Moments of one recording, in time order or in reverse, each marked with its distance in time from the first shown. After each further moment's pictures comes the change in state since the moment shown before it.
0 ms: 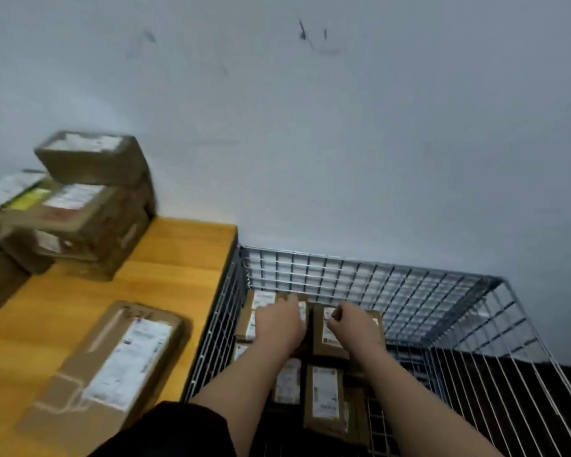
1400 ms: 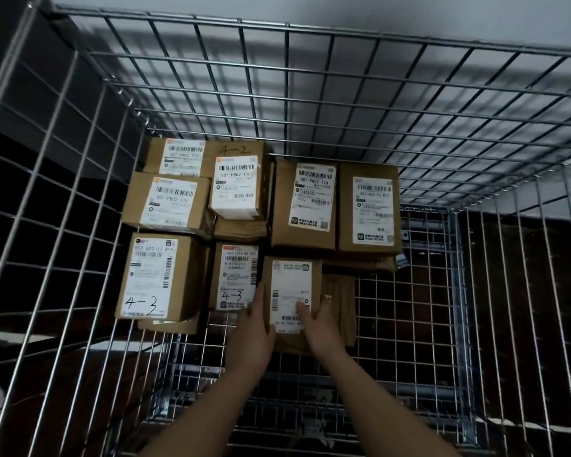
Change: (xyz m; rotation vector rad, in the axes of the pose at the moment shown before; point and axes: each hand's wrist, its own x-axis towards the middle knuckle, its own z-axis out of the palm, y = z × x) left_hand 0.058 0.037 0.386 -0.514 -0.338 -0.281; right_hand 0.094 0.211 0.342 0.795 -0.408 0.478
